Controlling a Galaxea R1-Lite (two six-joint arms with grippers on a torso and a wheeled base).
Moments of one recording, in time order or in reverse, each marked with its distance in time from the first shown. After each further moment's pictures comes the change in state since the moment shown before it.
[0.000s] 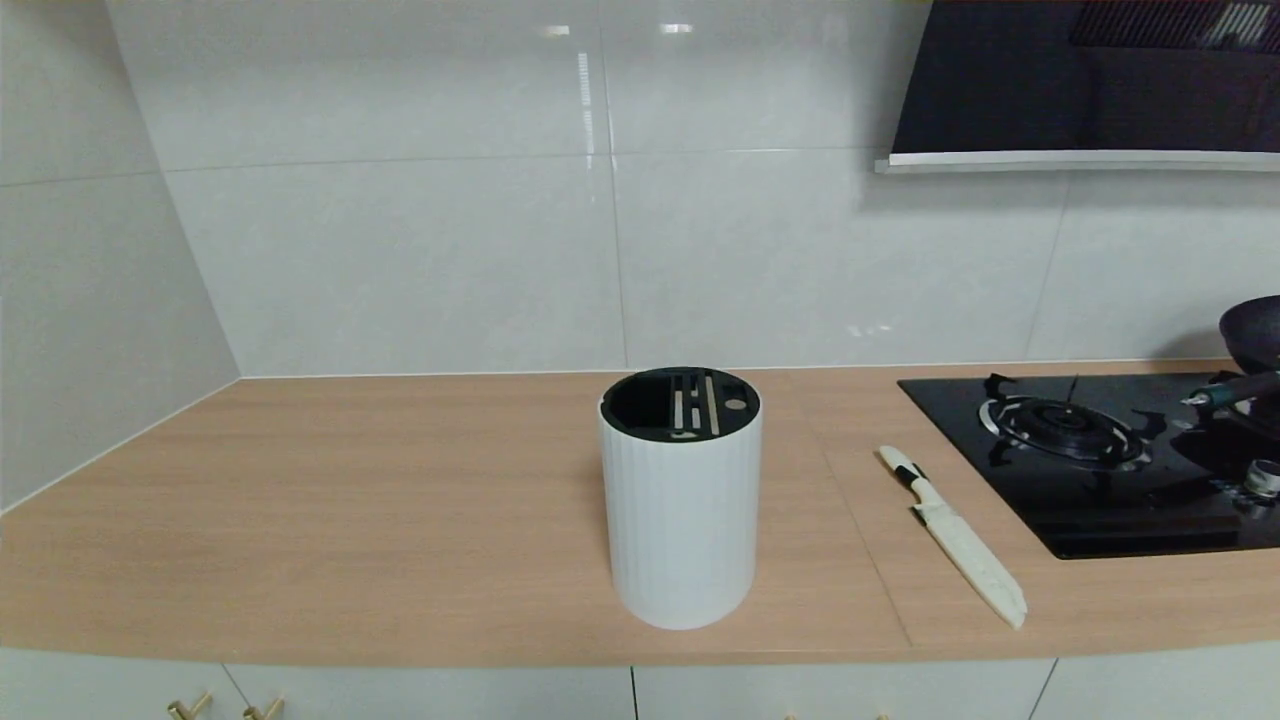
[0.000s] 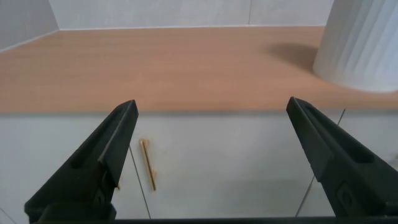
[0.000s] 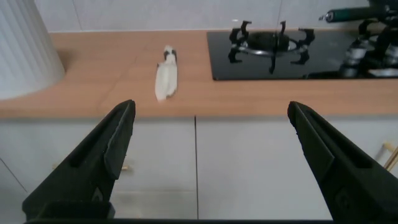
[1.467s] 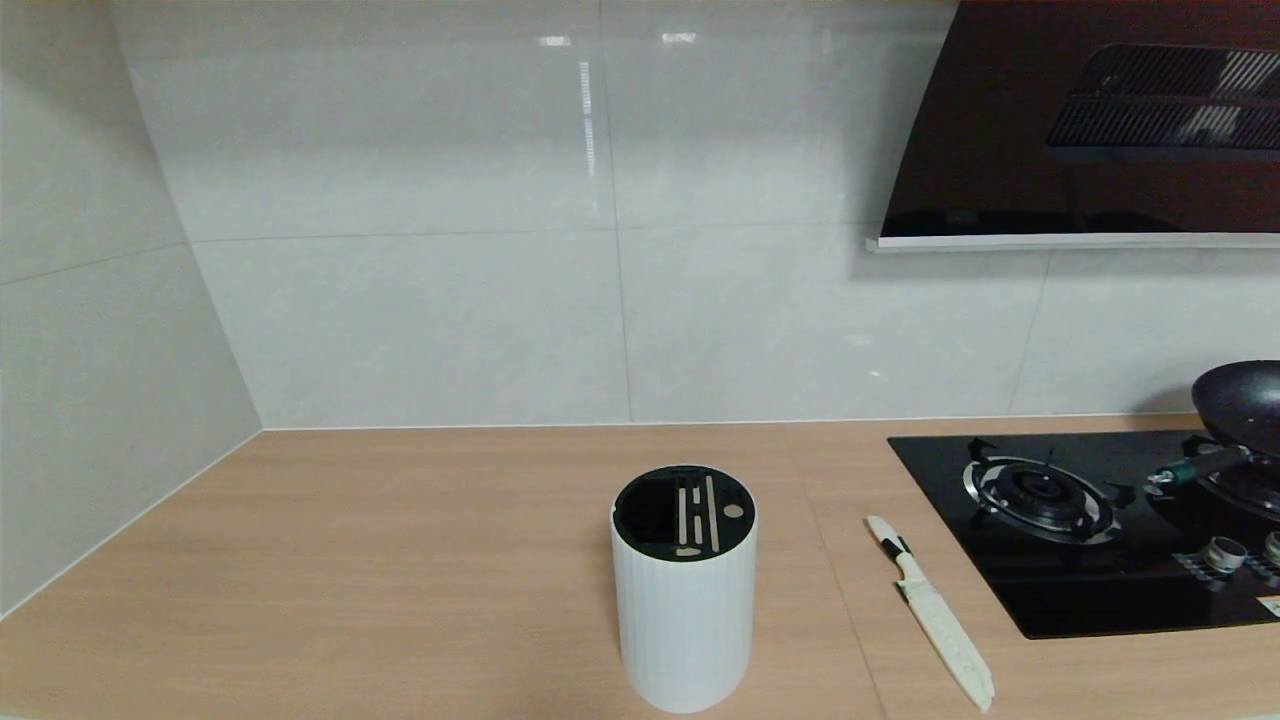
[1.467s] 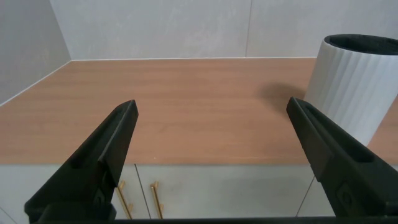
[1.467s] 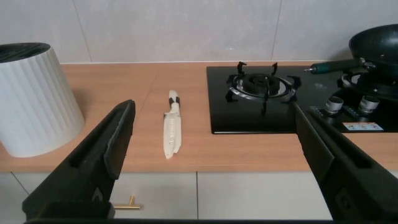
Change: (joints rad) left arm 0.000 0.000 0.000 0.000 0.000 0.001; right arm 0.000 0.000 0.000 0.000 0.000 -0.002
